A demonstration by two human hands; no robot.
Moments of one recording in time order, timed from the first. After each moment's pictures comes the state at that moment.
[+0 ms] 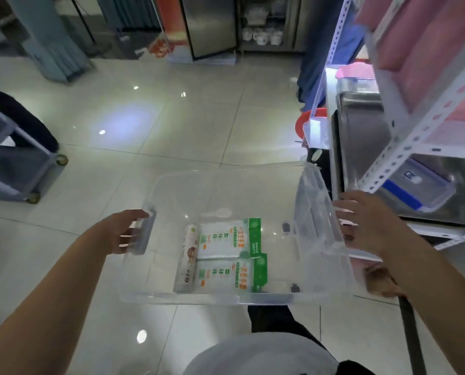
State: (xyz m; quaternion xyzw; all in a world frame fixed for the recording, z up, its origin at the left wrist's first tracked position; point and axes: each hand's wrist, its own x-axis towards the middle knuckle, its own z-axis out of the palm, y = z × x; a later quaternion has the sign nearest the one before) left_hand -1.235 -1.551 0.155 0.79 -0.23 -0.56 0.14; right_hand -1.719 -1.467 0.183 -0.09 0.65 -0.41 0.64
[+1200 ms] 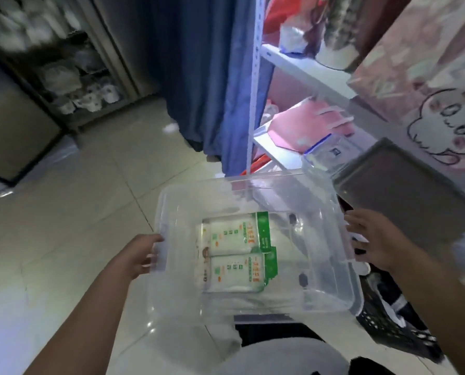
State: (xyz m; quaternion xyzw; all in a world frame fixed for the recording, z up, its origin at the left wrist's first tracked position) left_hand -1.527 -2.476 0.082 0.60 -0.53 -0.58 -0.12; right_hand -1.794 -2.078 0.150 0.20 0.70 -0.55 0.41
